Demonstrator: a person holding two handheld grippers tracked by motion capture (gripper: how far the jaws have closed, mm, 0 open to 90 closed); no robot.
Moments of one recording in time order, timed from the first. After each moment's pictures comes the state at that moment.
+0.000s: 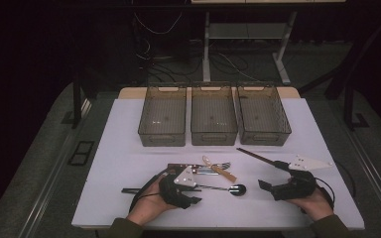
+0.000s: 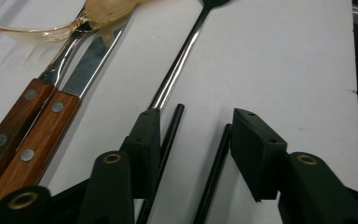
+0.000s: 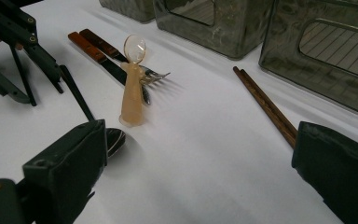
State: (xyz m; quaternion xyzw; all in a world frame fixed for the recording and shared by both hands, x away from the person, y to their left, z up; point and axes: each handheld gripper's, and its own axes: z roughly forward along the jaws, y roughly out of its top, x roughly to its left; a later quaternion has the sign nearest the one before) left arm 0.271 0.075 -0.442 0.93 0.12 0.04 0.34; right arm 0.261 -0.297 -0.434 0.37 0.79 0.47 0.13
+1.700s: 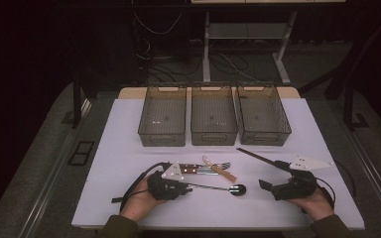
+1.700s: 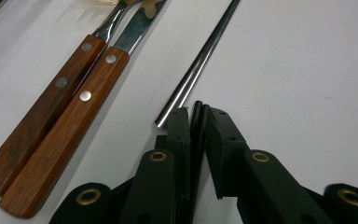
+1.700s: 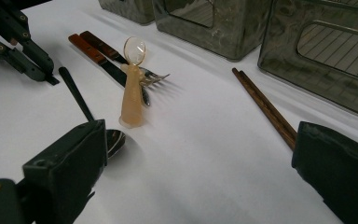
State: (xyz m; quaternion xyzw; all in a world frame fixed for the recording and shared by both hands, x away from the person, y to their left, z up) left arm 0.279 0.107 -0.440 0.93 0.16 0.04 0.34; right arm 0.260 -0.298 -0.433 0.37 0.79 0.48 0.13
